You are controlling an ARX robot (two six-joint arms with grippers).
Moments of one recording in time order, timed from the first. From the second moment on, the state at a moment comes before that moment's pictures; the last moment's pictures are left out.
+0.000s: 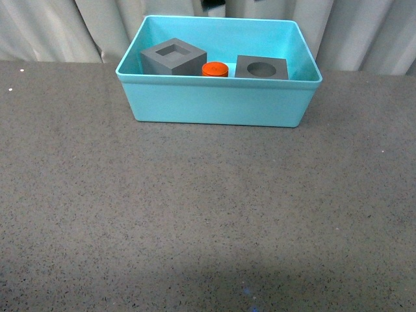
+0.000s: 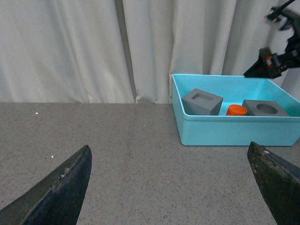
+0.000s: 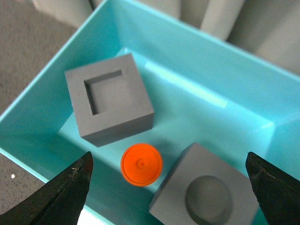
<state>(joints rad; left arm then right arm) 0.00 0.00 0.02 0.00 0.00 0.00 0.38 2.25 1.87 -0.28 -0.09 -0.11</state>
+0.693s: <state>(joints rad) 0.00 0.00 0.02 0.00 0.00 0.00 0.26 1.20 0.66 0.23 0.35 -0.07</state>
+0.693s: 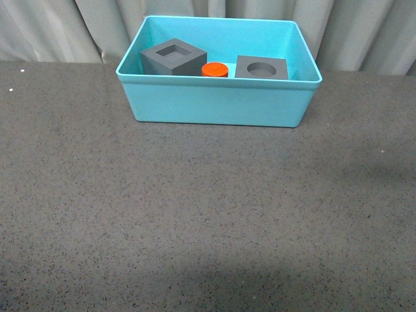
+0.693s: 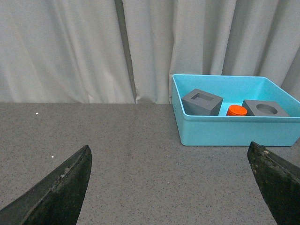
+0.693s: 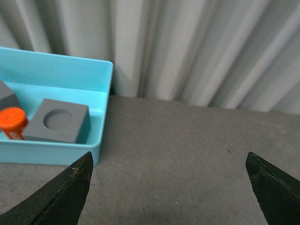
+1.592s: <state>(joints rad) 0.00 0.00 0.02 0.00 0.00 0.00 0.00 0.53 0.06 0.46 0.00 -0.01</state>
